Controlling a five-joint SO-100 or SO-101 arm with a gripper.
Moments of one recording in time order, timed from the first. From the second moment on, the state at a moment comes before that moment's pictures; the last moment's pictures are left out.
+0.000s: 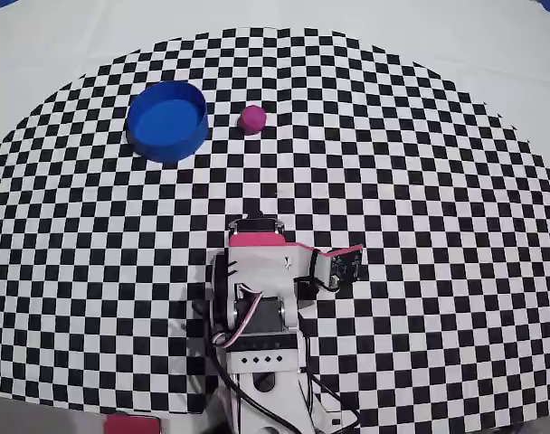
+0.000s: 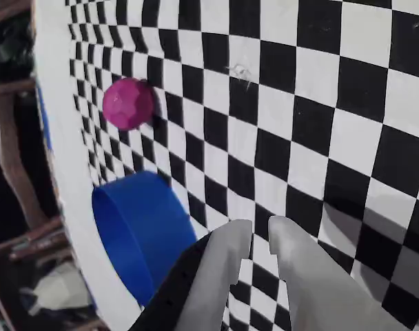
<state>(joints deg) -1.5 185.3 177.9 46.0 -0.8</state>
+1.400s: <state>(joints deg) -0.4 183.6 177.9 17.4 -33.8</state>
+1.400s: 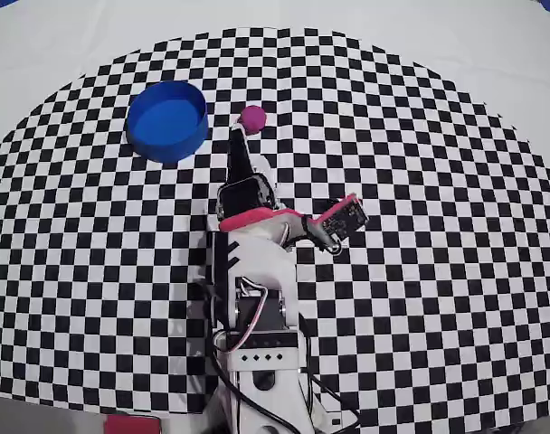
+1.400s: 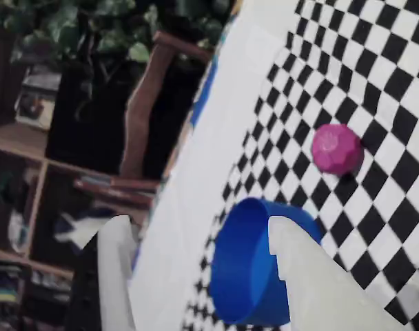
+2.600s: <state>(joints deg) 1.0 180.4 177.9 12.7 -93.0</state>
